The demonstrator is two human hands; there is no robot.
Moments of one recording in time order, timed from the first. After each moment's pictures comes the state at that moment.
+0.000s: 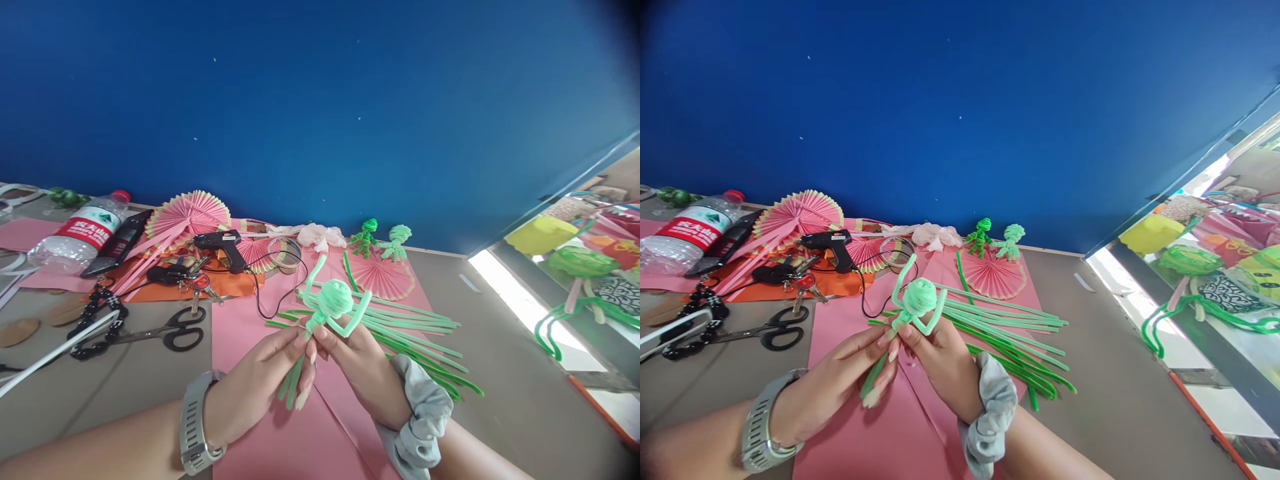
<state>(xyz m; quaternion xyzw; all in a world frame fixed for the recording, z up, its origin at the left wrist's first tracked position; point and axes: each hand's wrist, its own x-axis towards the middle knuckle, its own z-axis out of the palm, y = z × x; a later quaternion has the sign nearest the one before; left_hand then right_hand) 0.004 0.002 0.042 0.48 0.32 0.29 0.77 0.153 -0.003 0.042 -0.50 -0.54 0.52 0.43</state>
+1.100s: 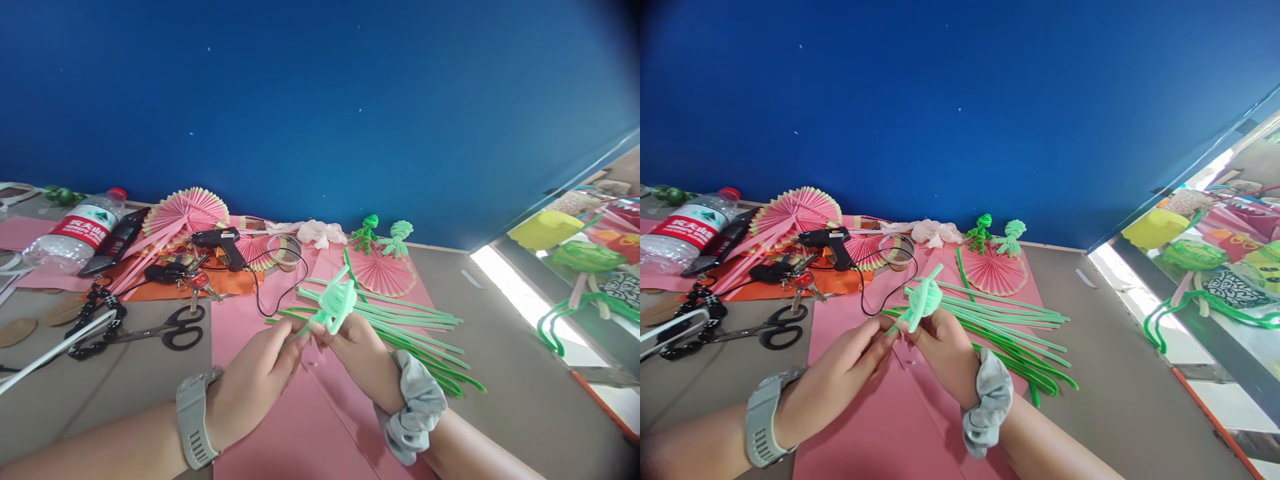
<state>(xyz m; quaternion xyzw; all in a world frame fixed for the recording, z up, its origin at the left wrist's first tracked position) 0.002 0.004 0.037 0.63 0.43 0.29 0.57 0.161 0.011 0.033 -0.50 -0.59 0.49 0.40</state>
